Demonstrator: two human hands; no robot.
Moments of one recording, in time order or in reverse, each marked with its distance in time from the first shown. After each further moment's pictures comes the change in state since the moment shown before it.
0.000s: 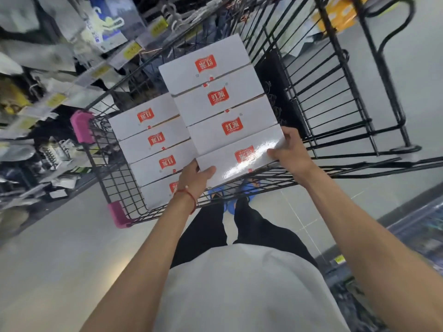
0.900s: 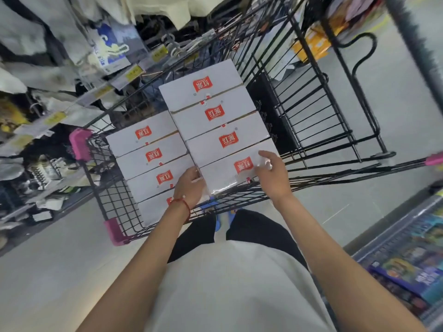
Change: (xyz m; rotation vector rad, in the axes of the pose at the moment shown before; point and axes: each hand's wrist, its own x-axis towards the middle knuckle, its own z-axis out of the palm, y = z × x) left_hand -0.007 0.012 -0.015 0.098 -0.029 0.034; right_hand -0.040 -0.003 0.051 -0.073 0.233 -0.016
